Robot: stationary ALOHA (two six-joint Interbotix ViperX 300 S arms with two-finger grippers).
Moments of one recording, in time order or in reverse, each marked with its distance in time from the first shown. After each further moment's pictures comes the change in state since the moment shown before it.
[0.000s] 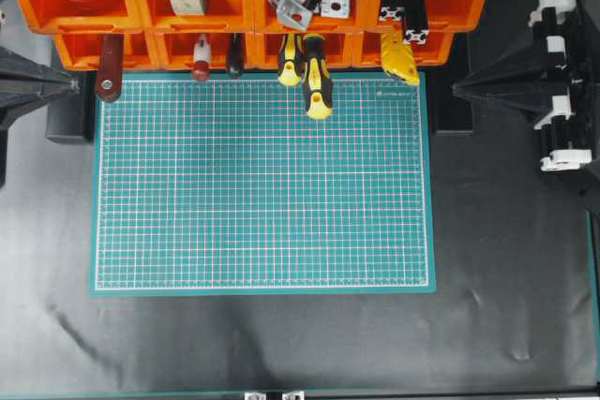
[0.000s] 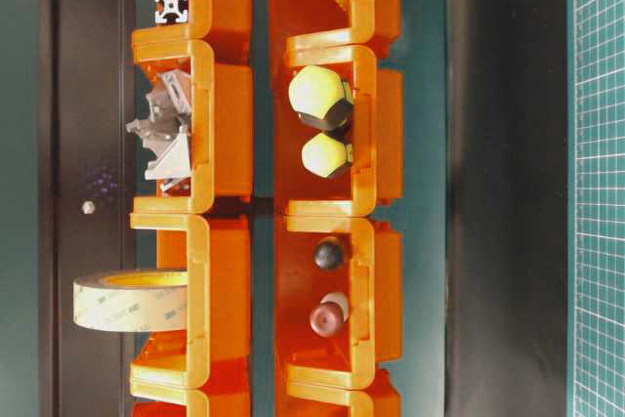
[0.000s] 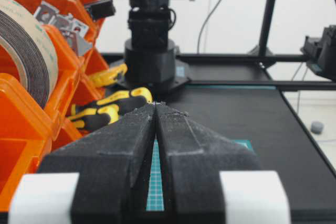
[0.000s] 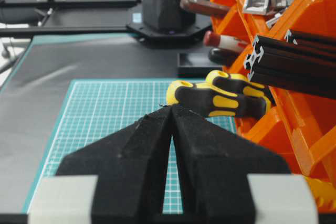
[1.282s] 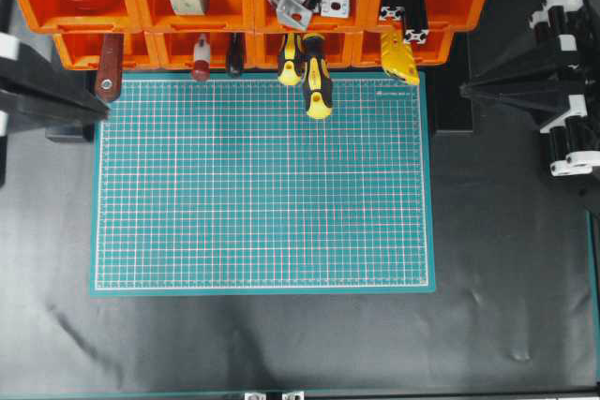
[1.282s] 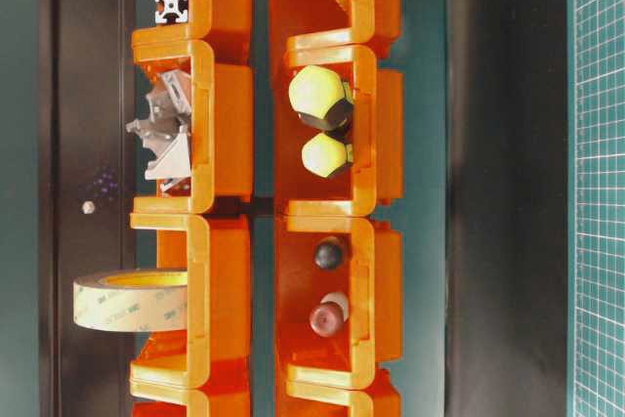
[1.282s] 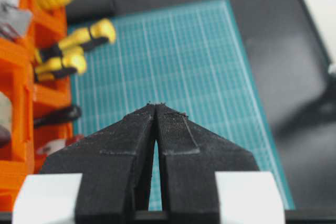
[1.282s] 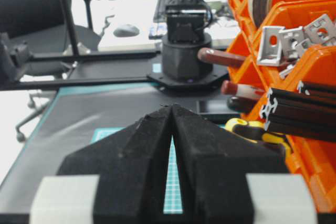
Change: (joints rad) left arm -0.176 0.362 -0.776 0.153 1.114 -0.011; right arm 0.037 -0.003 0.000 0.005 -0.137 0.061
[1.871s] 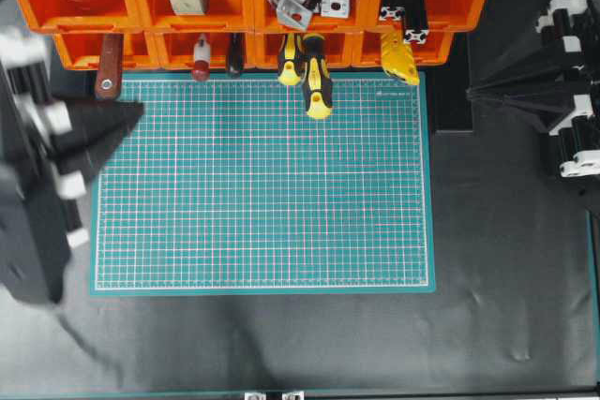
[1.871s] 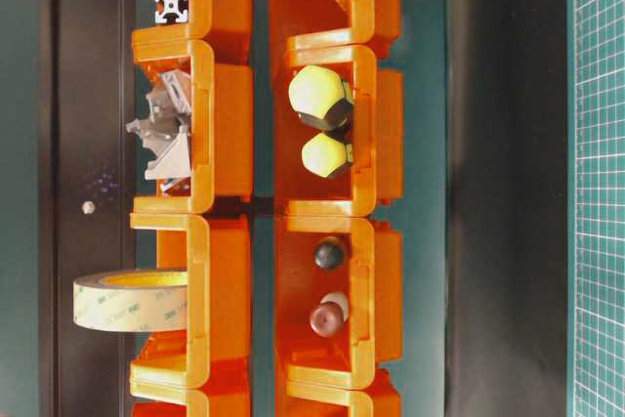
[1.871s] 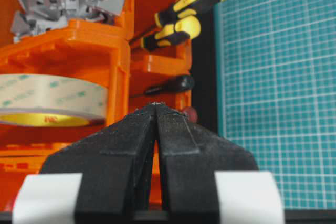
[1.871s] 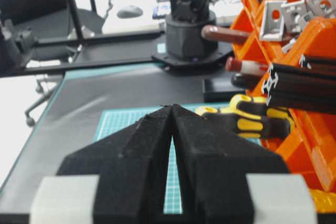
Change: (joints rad) left arm -0.405 0.244 -0.049 0.850 0.399 -0.505; right arm 0.000 -0.048 -0.008 0.000 0.126 0.028
